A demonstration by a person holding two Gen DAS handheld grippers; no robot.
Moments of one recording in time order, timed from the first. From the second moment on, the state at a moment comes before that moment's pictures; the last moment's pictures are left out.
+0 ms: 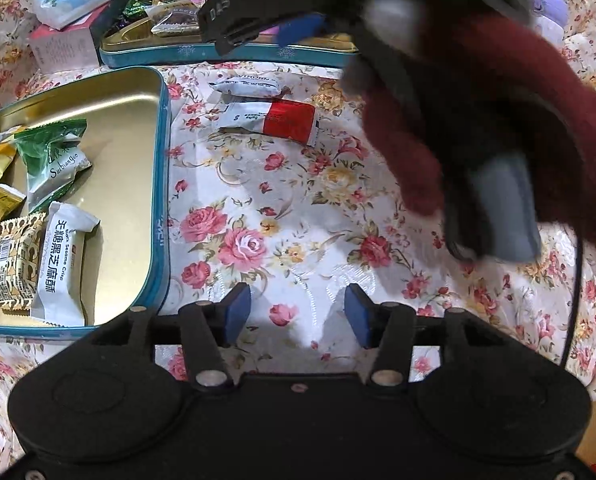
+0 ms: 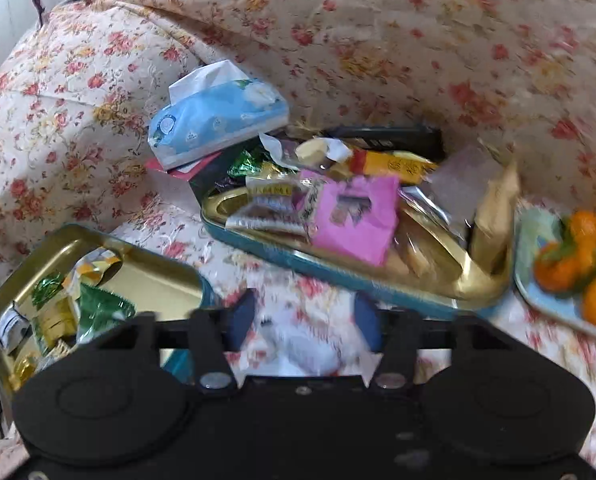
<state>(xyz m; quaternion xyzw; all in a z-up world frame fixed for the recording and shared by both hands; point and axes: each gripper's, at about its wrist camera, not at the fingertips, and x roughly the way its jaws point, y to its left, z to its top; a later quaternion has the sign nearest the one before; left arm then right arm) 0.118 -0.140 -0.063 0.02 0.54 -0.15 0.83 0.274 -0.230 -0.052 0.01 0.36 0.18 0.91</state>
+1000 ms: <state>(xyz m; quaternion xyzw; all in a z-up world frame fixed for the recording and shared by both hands) 0.120 -0.142 -0.065 0.04 0.54 -0.15 0.83 0.162 -0.318 -0.061 -0.01 0.39 0.14 0.91</state>
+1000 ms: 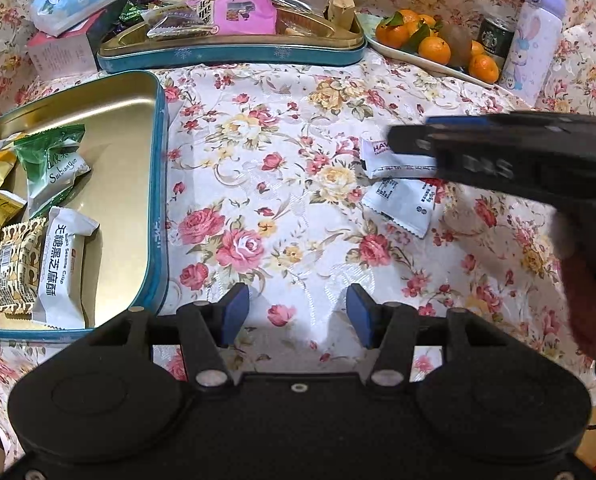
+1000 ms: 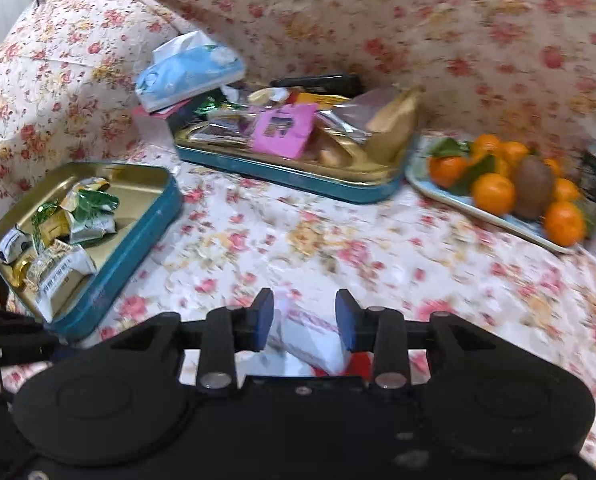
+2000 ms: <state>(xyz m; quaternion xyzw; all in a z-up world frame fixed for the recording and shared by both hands) 0.120 -0.145 -0.067 0.05 0.54 -0.16 0.83 0.140 -0.334 -0.057 0.06 0.41 0.10 0.90</state>
